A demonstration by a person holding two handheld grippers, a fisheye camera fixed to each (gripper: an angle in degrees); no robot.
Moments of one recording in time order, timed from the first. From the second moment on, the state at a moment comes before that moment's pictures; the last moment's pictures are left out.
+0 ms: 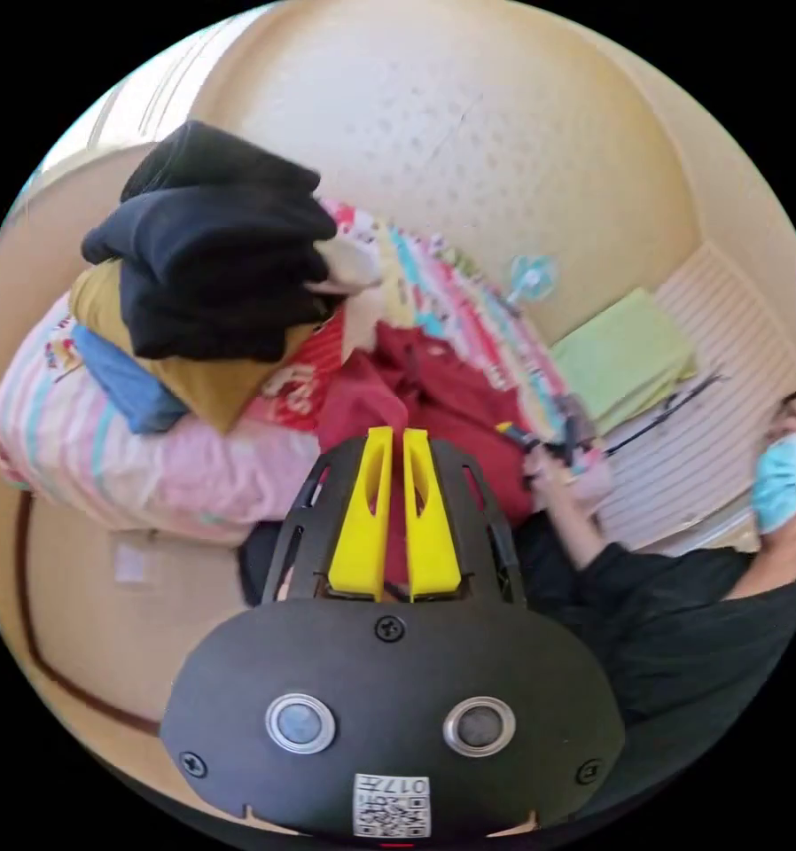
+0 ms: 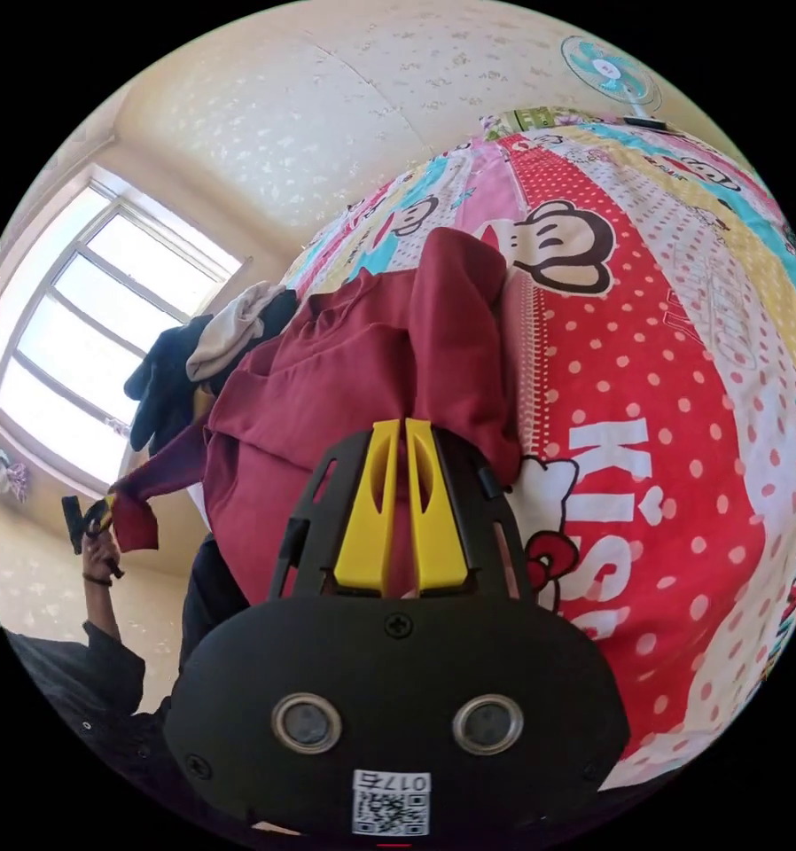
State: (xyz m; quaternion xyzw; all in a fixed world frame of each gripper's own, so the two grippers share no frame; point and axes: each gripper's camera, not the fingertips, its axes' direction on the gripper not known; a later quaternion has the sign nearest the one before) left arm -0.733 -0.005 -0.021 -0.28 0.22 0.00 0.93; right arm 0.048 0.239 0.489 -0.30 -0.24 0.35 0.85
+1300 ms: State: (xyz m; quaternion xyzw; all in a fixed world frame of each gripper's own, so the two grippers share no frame) left arm -0.606 0.245 0.093 -0.24 -0.05 0.16 0.96; right arm 0.077 0.230 0.406 -0.24 -0.23 0.38 0.86
